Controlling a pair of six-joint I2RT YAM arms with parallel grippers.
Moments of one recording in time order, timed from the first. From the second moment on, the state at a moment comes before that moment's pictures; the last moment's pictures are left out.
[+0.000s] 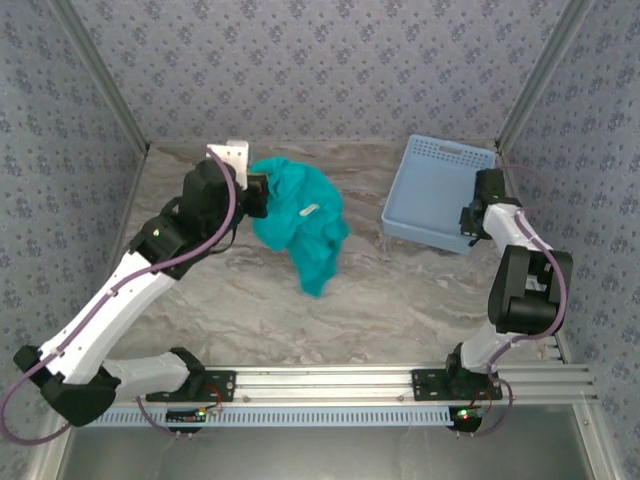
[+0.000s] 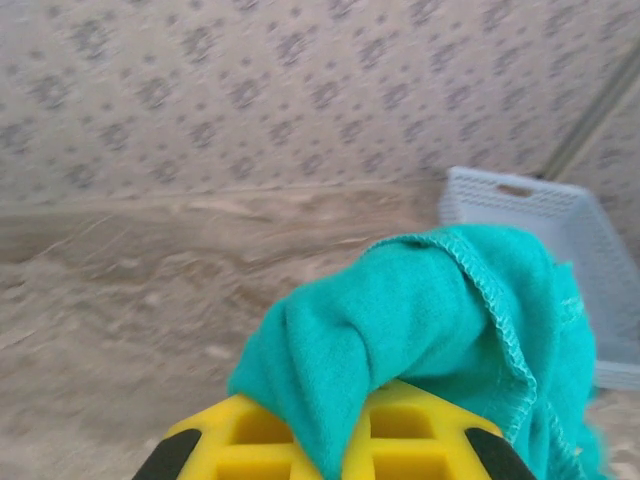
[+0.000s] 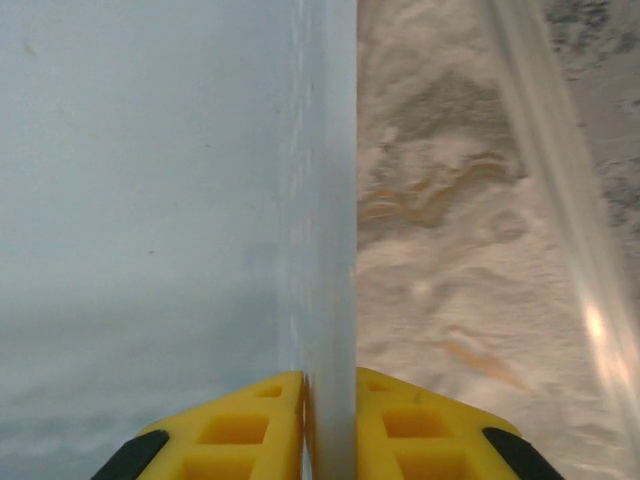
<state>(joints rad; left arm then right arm) -0.71 1.12 1.36 -0.64 -0.34 -0.36 -0.19 1.65 1.14 -0.60 0.25 0.03</state>
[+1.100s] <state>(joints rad) -0.69 0.94 0.97 -0.63 -0.46 -0.48 0.20 1.86 1.32 -0.75 0.25 0.11</state>
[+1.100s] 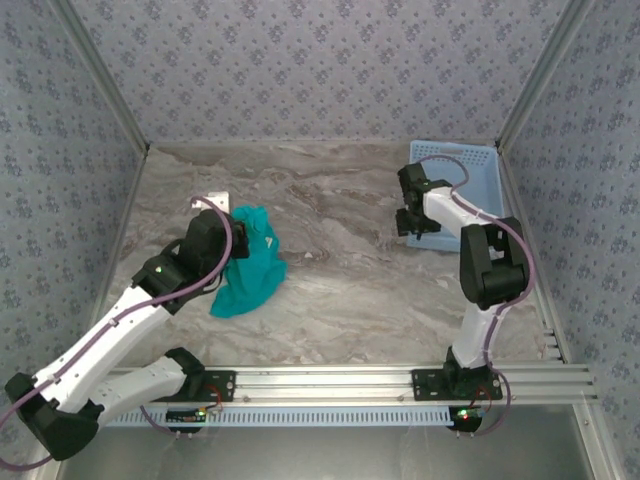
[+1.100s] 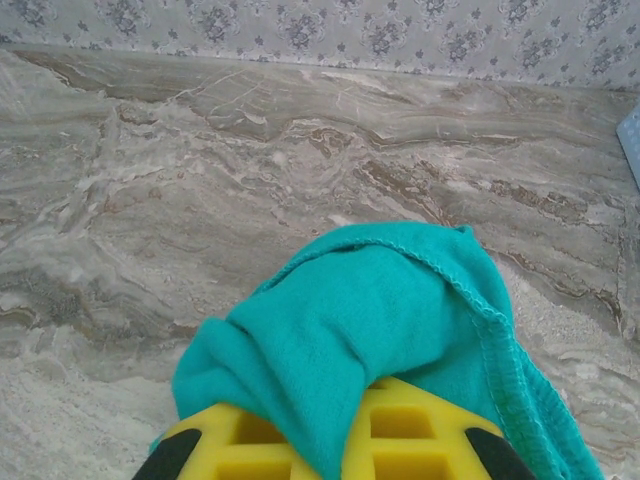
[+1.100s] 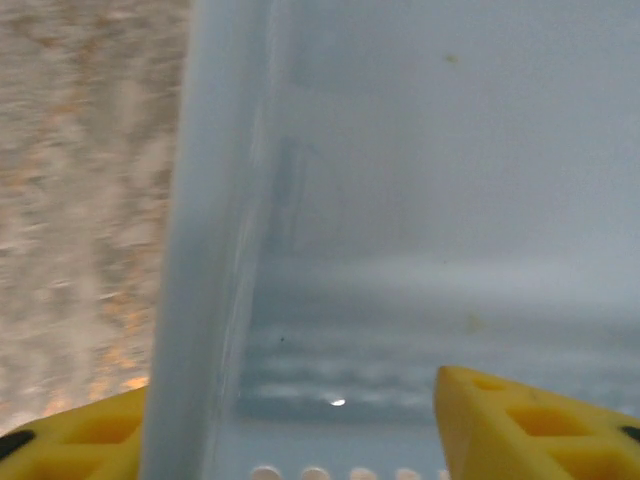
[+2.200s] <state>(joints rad) -0.69 1.02 0.93 -0.57 -0.31 -0.57 -0.03 2.04 1.56 -0.74 0.30 0.08</state>
